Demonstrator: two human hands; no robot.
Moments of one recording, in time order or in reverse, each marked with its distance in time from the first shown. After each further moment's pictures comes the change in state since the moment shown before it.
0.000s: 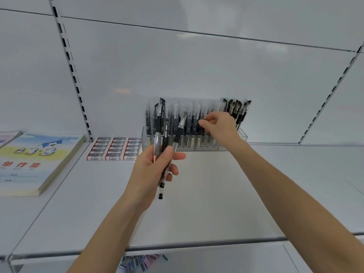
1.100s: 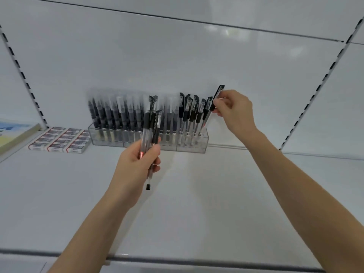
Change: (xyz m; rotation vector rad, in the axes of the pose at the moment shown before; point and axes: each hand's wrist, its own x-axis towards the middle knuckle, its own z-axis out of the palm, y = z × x) left_hand 0.020 -0.032 0.121 0.103 0.219 0.007; right_hand 0.045 0.092 -0.111 0.241 0.097 -0.195
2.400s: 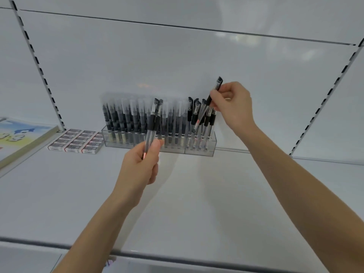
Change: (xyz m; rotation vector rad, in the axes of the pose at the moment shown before) left_hand -0.005 0.006 -0.006 0.039 0.068 0.069; right_hand -0.002 -0.037 0.013 0.208 0.022 0.062
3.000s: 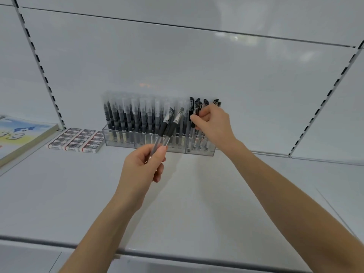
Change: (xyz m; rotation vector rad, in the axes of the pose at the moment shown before) left_hand -0.006 -0.003 -0.002 0.014 -0.007 0.012; right_hand -0.019 0.026 0.031 -0.224 -0.186 0.048
